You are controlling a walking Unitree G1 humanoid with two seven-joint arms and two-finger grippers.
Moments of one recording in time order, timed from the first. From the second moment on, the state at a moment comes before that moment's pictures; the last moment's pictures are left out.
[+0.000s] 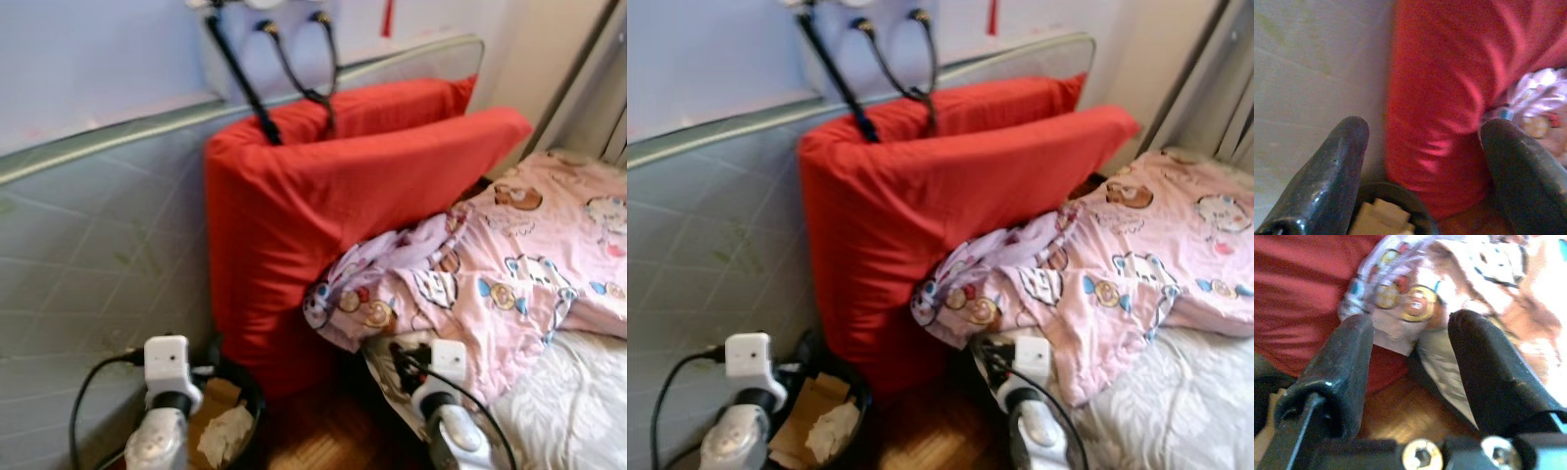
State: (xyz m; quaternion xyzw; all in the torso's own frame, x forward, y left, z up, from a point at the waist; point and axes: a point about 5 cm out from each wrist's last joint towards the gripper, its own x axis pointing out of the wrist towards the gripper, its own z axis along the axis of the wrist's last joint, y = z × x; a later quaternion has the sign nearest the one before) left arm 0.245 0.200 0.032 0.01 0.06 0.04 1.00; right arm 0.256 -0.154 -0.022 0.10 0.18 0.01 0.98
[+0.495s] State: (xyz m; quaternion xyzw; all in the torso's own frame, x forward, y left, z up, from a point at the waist) left arm 0.245 0.199 0.031 0.00 0.06 0.04 1.00; right arm 0.257 -0.159 -0.022 0.09 0.19 0.01 0.98
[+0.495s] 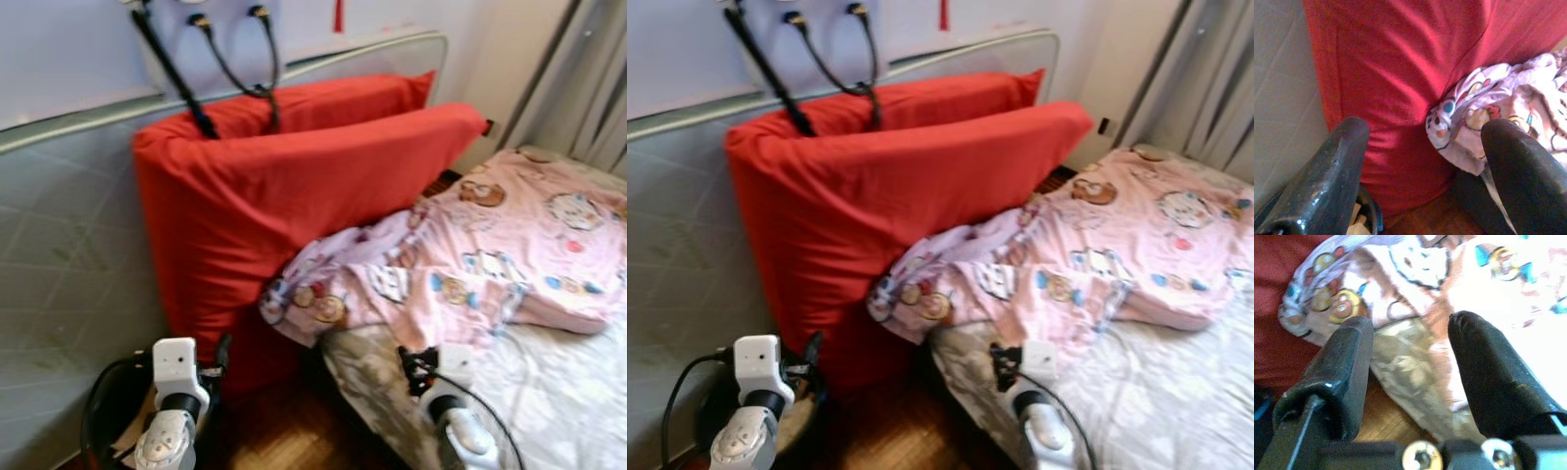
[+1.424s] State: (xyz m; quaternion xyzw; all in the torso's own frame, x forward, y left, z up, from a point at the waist) left arm 0.244 0.205 0.032 -0.01 0.06 0.05 1.00; right arm 0.258 -0.152 -0.021 0.10 0.18 0.02 0.98
